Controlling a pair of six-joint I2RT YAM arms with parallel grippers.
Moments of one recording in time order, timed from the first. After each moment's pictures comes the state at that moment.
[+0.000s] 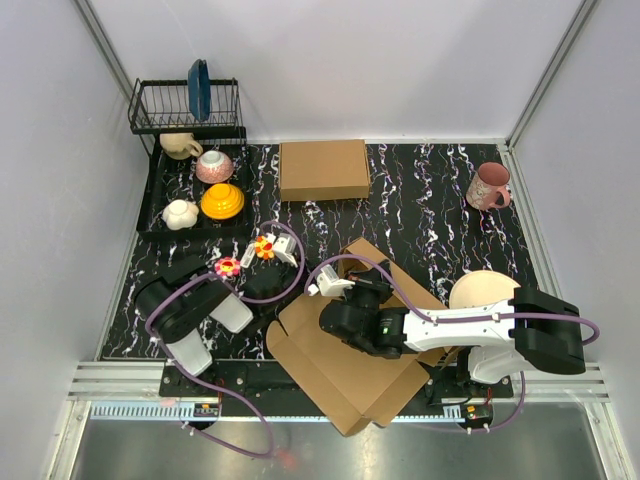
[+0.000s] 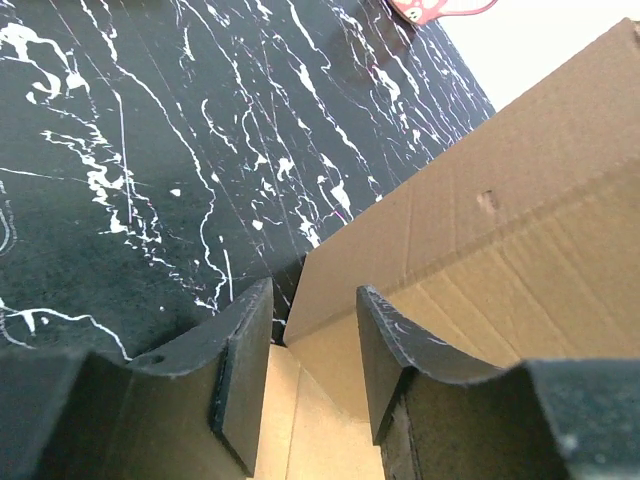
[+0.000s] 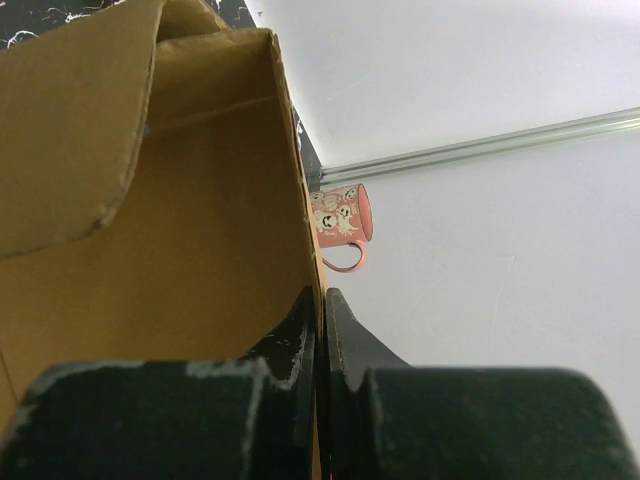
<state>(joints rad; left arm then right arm) -0.79 1.71 0.29 1.28 0.03 -0.66 1.37 1.40 0.73 -0.08 1.43 -0.46</state>
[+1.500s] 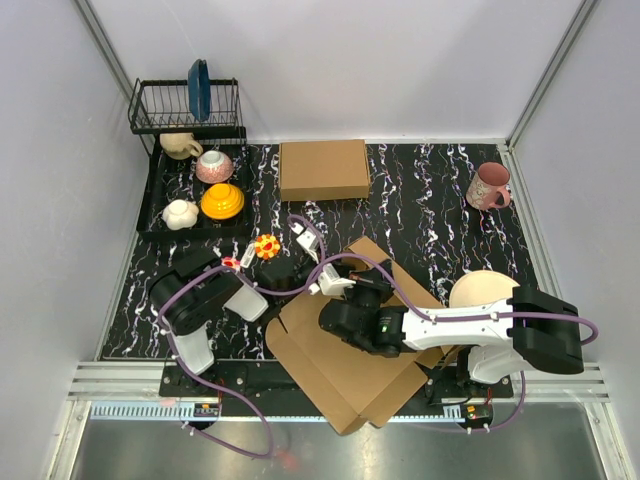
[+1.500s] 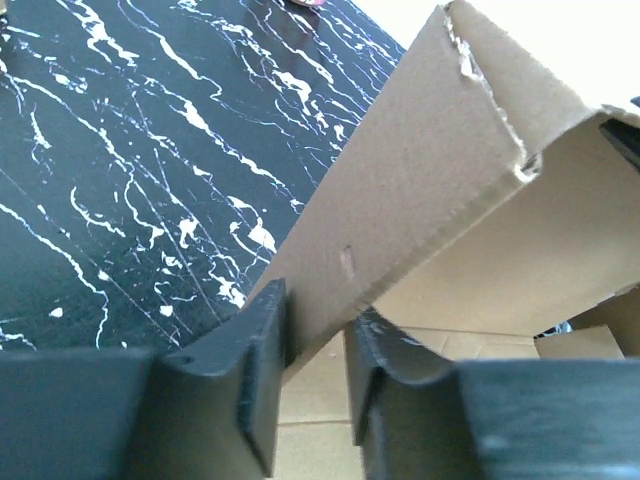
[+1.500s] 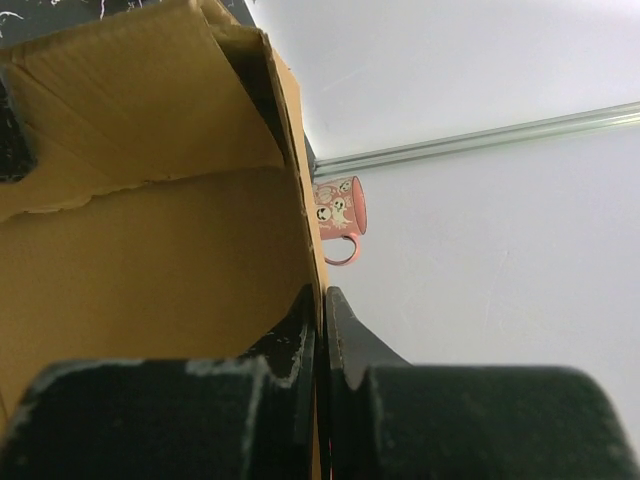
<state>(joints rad) -0.81 1.77 0.44 1.28 0.21 -0.48 1.36 1.41 0.73 -0.12 1.43 -0.44</state>
